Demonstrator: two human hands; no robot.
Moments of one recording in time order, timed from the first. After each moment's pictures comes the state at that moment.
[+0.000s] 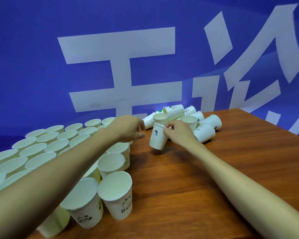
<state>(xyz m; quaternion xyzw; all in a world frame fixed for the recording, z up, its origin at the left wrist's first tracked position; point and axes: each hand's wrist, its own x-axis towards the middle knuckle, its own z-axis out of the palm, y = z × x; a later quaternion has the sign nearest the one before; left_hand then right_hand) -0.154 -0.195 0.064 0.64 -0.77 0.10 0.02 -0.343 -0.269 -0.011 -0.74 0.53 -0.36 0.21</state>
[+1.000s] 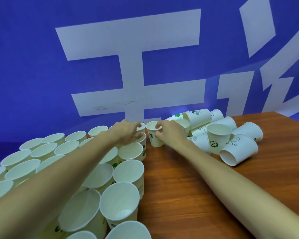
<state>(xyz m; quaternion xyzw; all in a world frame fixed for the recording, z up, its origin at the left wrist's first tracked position) -0.059 -0.316 0.024 0.70 -0.71 0.07 -0.01 -0.234 -0.364 -0.017 -0.81 0.51 -0.30 0.04</state>
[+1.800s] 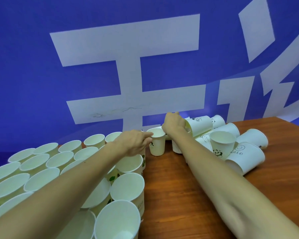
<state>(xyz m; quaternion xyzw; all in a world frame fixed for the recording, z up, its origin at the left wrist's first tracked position) -0.077 -0.326 0.018 0.63 -0.77 0.07 0.00 -0.217 -0.434 0.013 -0.72 0.65 -0.22 0.05</state>
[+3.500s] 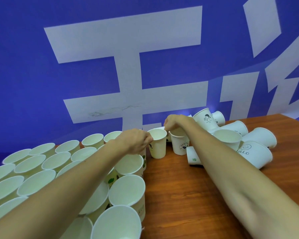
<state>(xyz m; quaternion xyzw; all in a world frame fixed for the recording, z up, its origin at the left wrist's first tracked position) -0.078 -0.339 0.015 0.63 -0.78 0.04 0.01 -0.221 -0.478 0.016 -0.79 0.60 0.03 0.14</state>
